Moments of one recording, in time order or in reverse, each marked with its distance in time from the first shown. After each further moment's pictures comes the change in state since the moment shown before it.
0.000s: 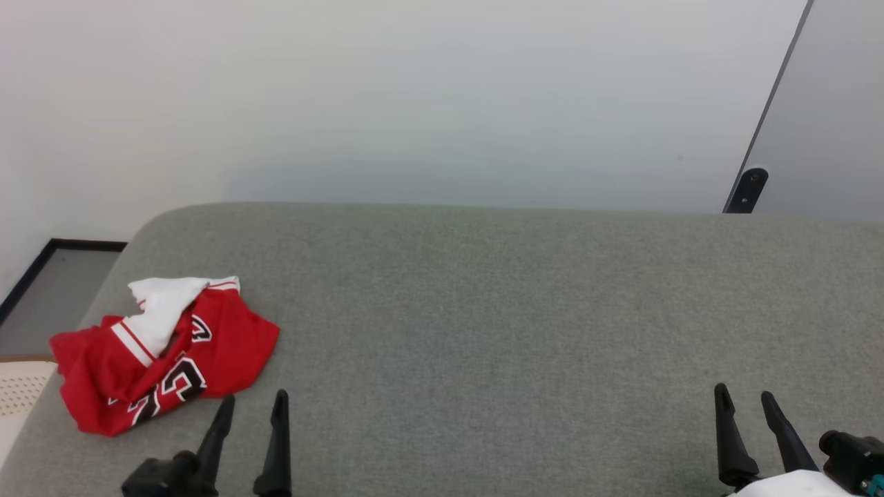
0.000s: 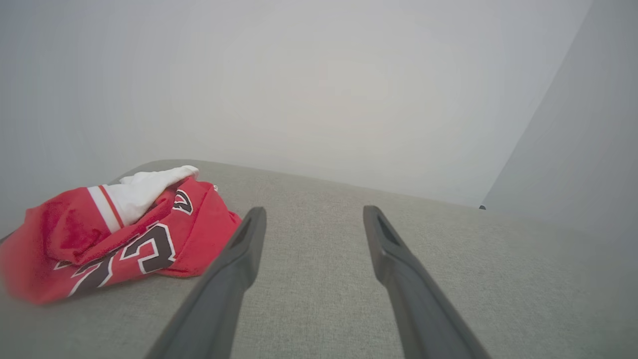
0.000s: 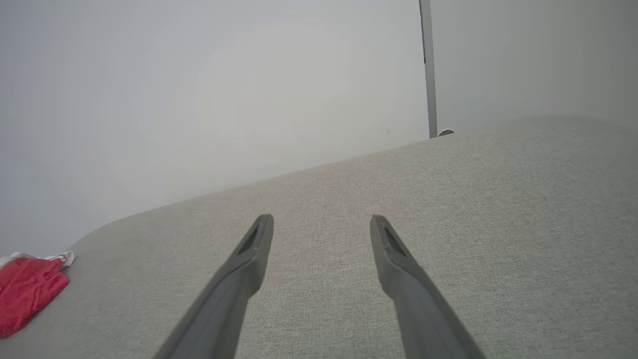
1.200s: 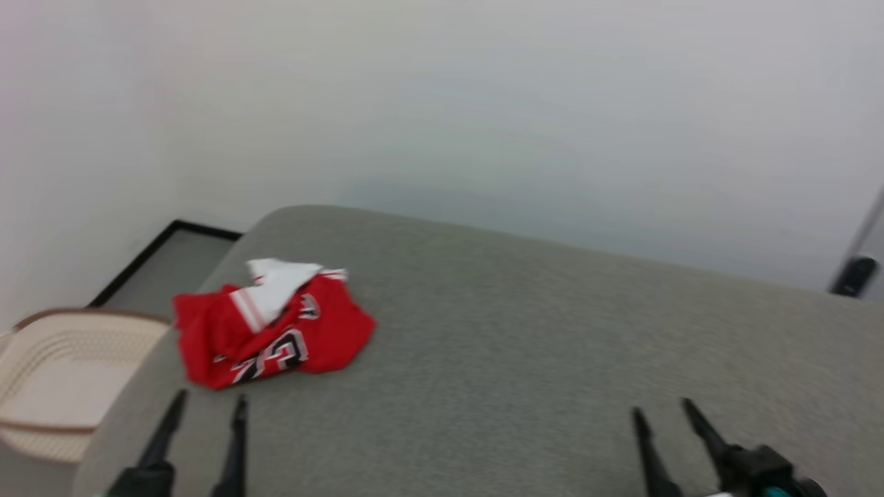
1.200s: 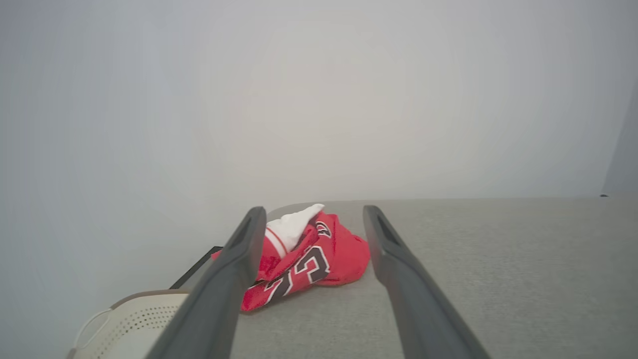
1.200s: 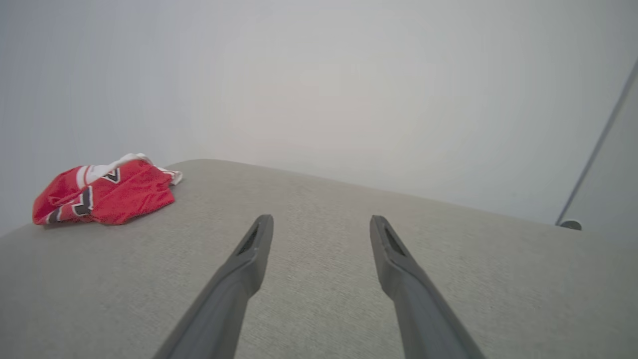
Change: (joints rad) left arm 0.026 0.113 0.016 -0.020 0.218 0.009 -0.070; right arm 0.027 -0.003 0.150 0.012 -0.250 0.000 -0.070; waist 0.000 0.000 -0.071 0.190
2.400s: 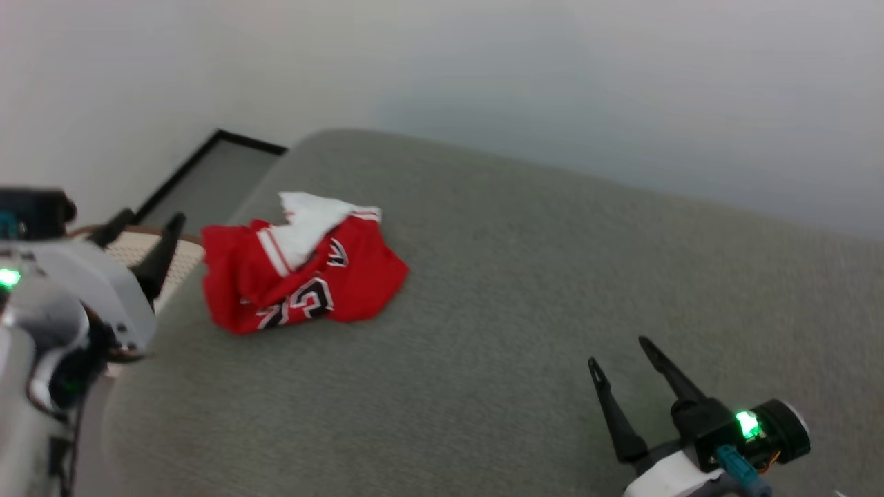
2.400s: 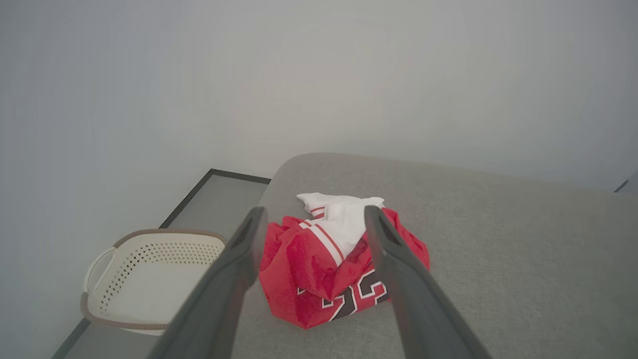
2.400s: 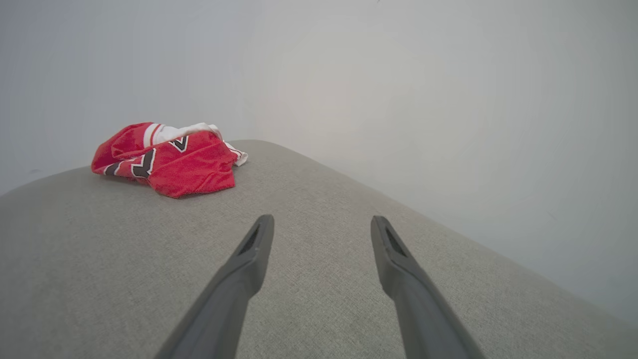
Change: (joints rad) left arm -0.630 0.372 -0.185 0.317 -0.570 -0.076 0.479; right arm -0.121 -0.017 0.125 -0.035 -0.183 0.000 -0.001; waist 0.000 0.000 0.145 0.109
